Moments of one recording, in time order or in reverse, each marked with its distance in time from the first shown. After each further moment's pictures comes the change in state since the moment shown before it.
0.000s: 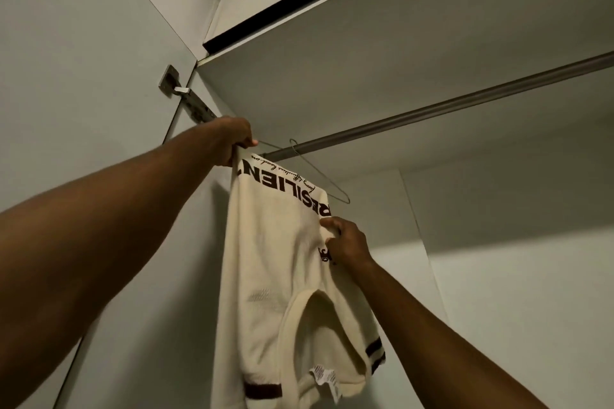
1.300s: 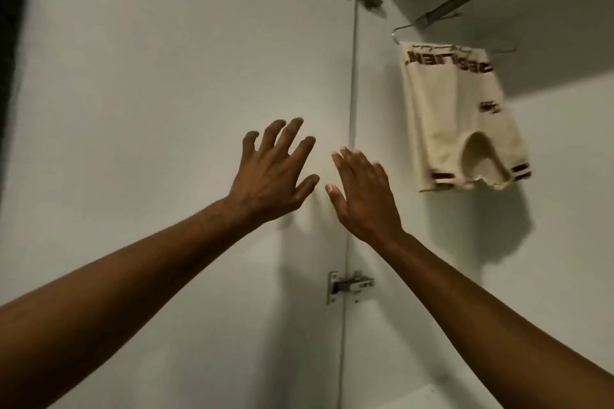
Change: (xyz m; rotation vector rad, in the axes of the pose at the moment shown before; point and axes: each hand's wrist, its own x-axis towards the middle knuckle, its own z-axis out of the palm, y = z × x) left_hand -0.388 -0.116 -0.198 1.669 0.083 0.556; right_hand -0.350 -0.161 0.061 -0.135 -0.300 -0.558
